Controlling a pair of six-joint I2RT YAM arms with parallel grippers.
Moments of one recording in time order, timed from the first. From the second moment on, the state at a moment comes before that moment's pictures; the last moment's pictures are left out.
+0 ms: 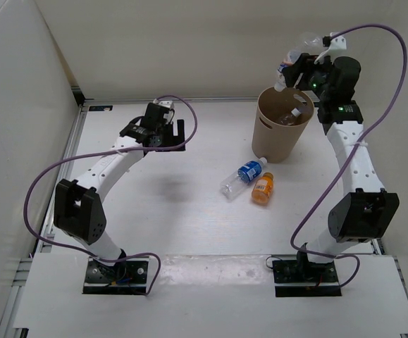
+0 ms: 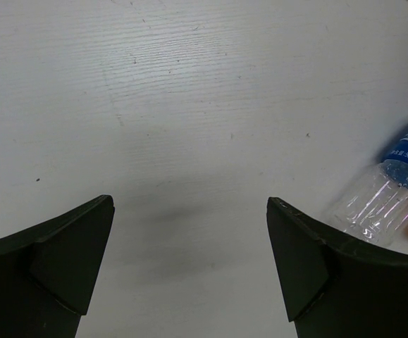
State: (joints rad) left arm -0.43 1.63 1.40 -0.60 -0.09 -0.33; right arm 0.02 1.58 1.62 -0.08 -0.30 0.18
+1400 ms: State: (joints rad) left arm -0.58 1.80 1.61 -0.51 0.15 -0.17; right arm -0.42 1.41 1.39 -0.28 -0.54 0.33
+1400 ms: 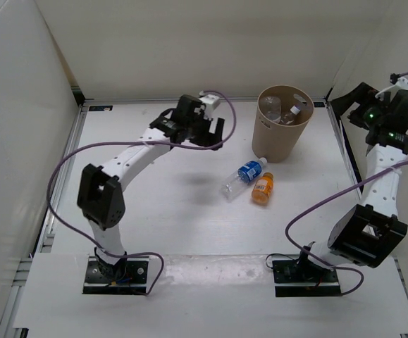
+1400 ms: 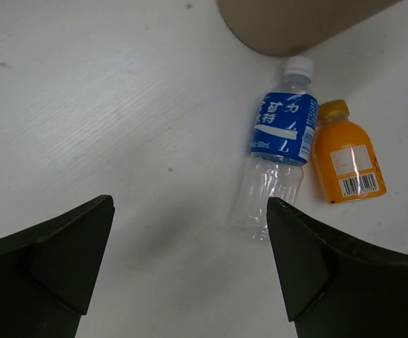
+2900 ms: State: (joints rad) left arm -0.79 2.34 1.94 -0.69 0.38 -0.18; right arm -0.63 1.41 1.38 -0.51 -0.78 0.28
